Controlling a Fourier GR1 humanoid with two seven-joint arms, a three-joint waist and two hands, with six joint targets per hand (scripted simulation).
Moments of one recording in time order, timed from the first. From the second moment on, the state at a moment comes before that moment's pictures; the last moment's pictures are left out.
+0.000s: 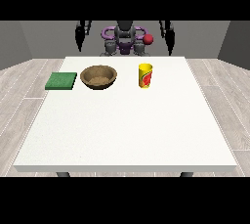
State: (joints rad) left arm -0.03 0.11 0.00 -1.51 0.00 0.03 0.01; right arm -0.02 -0.09 0.00 -1.57 0.00 -0.02 0.02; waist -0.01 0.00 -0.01
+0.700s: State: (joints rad) left arm -0.04 0.09 0.07 -1.65 0.14 -0.02 -0.03; right arm -0.01 -0.14 -0.14 -1.58 -0.16 0.07 -0.05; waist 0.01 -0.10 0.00
